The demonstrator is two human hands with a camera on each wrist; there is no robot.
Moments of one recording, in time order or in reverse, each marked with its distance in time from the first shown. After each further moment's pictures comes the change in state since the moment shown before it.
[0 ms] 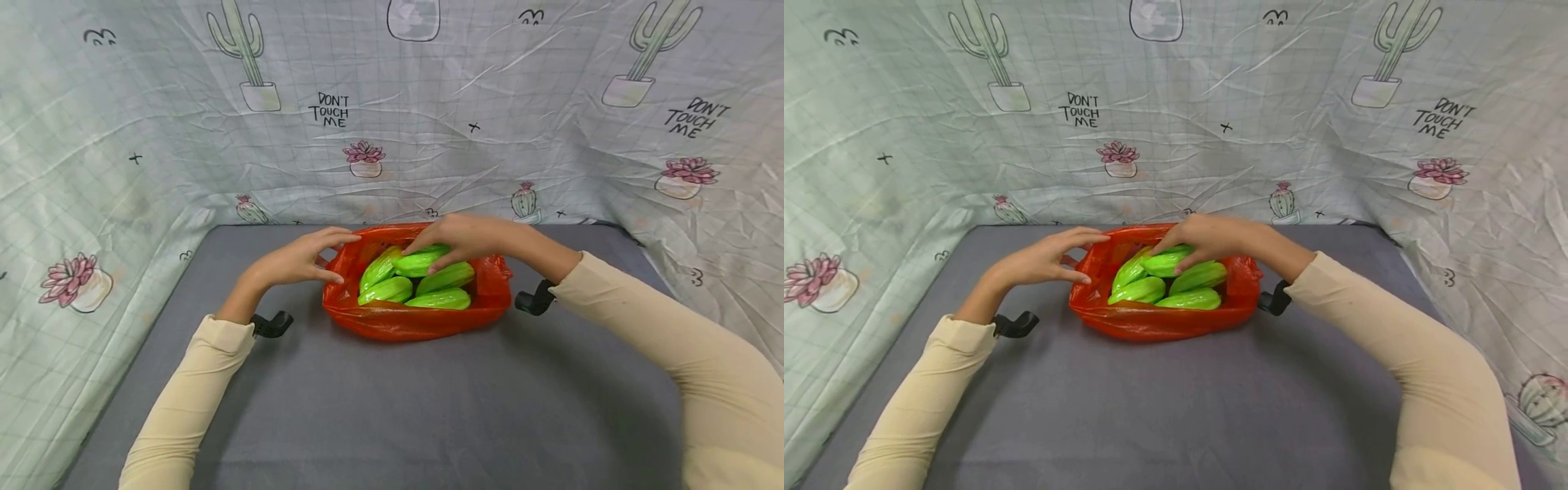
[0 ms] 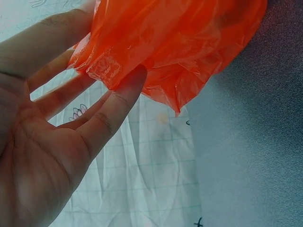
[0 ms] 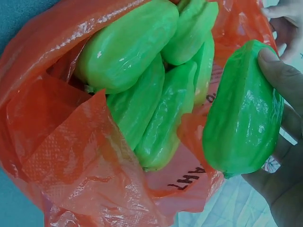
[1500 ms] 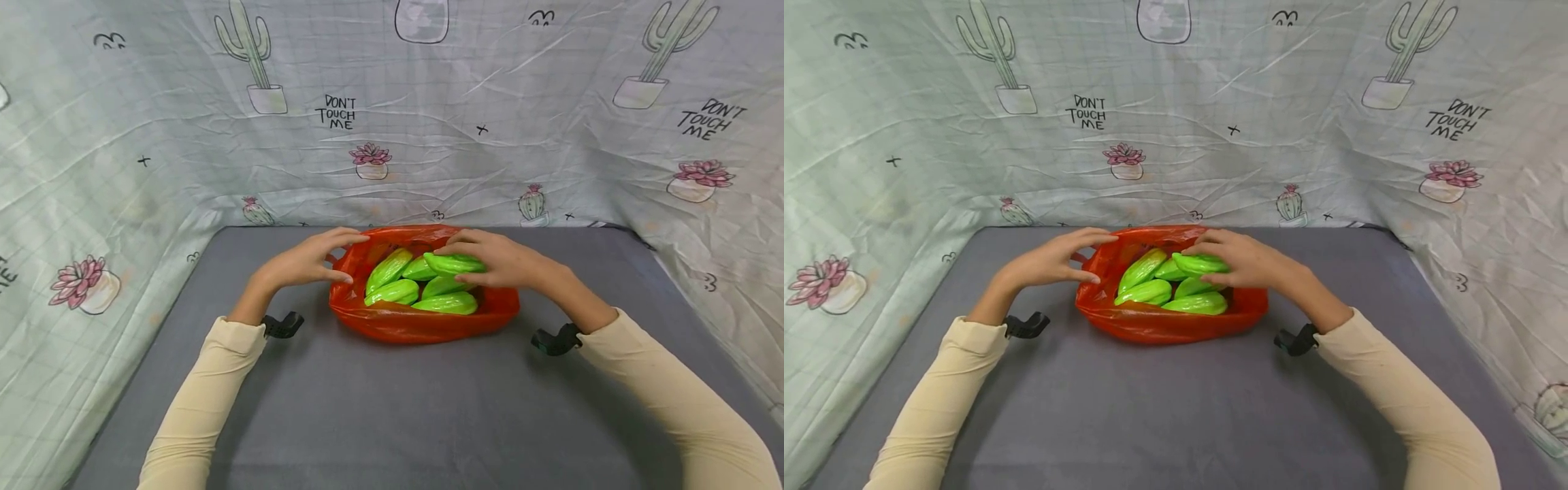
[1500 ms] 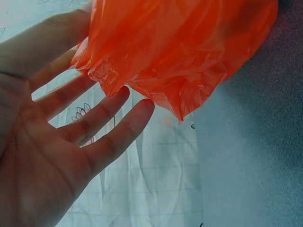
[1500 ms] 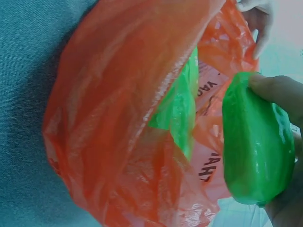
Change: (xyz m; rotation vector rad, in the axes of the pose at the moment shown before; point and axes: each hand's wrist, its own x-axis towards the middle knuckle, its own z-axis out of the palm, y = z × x) left_hand 0.006 -0.001 0.000 0.011 0.001 -0.005; right_hand -0.045 0.001 0.048 -0.028 0.336 0.146
